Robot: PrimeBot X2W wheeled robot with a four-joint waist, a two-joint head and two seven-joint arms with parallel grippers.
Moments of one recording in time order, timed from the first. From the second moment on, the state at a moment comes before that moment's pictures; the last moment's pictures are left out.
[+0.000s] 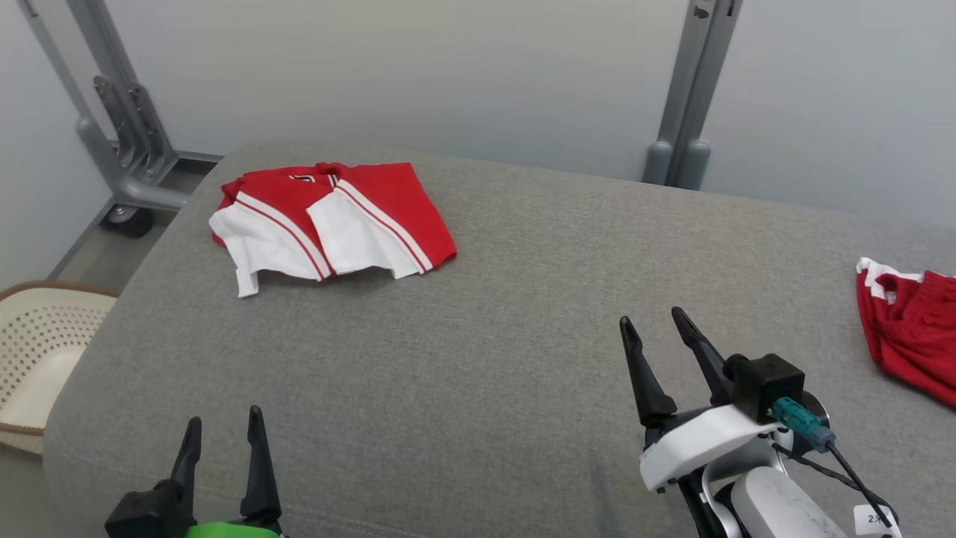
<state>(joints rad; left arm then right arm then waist) 0.19 0.05 -0.11 0.02 -0.35 0.12 -0.24 -0.05 -0.09 0.43 0.18 0.31 -0.11 -0.25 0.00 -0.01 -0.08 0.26</state>
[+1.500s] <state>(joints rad) -0.55 0.28 0.01 0.08 -0.44 0.04 0.27 -0.13 -0.19 0.37 0.02 0.18 -0.12 -0.17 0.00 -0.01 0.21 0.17</state>
